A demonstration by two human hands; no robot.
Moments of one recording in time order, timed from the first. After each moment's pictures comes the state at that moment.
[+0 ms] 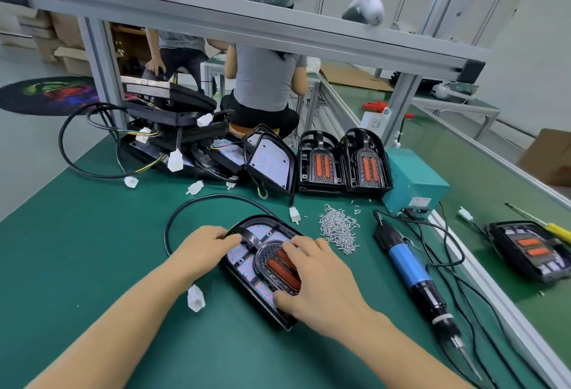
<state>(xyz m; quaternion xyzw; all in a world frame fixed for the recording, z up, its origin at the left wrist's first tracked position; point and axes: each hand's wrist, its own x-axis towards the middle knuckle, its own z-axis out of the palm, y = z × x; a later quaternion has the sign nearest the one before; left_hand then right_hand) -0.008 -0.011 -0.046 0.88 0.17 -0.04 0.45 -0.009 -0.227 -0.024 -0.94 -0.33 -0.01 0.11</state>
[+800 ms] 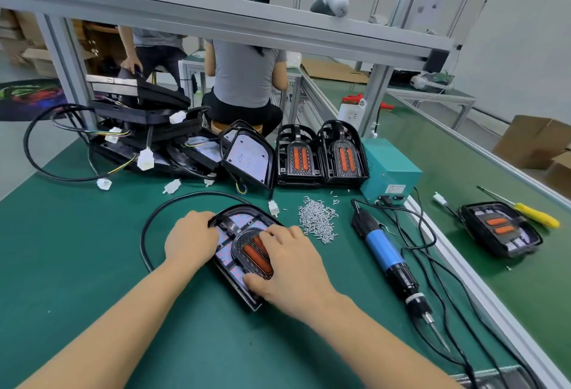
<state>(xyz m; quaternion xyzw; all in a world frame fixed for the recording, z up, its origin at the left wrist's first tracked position) 0.017 -0.037 -0.050 0.93 0.21 0.08 0.28 -0.003 -0.221 -0.031 -0.94 -0.32 -0.06 0.11</state>
